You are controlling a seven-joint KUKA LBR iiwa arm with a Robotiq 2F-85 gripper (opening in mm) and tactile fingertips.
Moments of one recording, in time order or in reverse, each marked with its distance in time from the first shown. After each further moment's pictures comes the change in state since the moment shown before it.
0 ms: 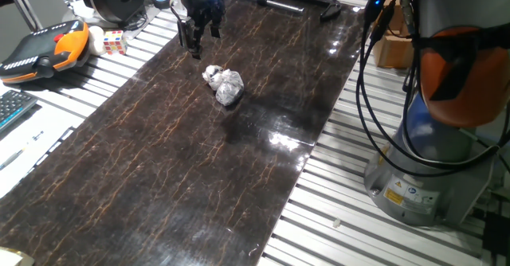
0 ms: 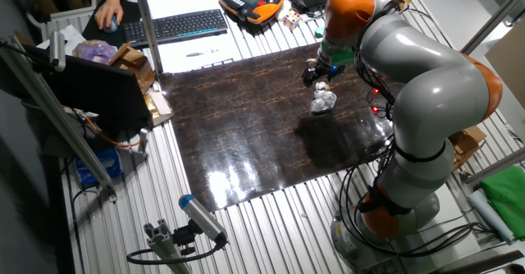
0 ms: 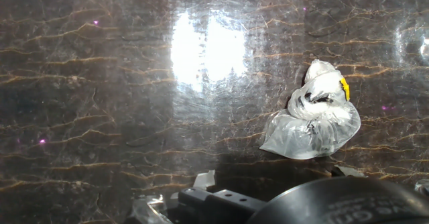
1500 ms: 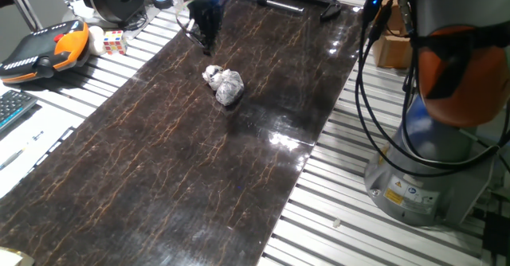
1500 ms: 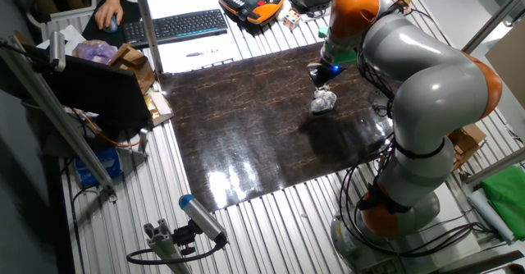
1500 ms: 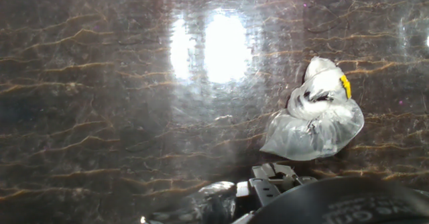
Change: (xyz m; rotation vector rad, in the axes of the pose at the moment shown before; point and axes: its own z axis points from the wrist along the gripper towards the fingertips) arm -0.006 -0.016 0.020 -0.035 -0.001 0.030
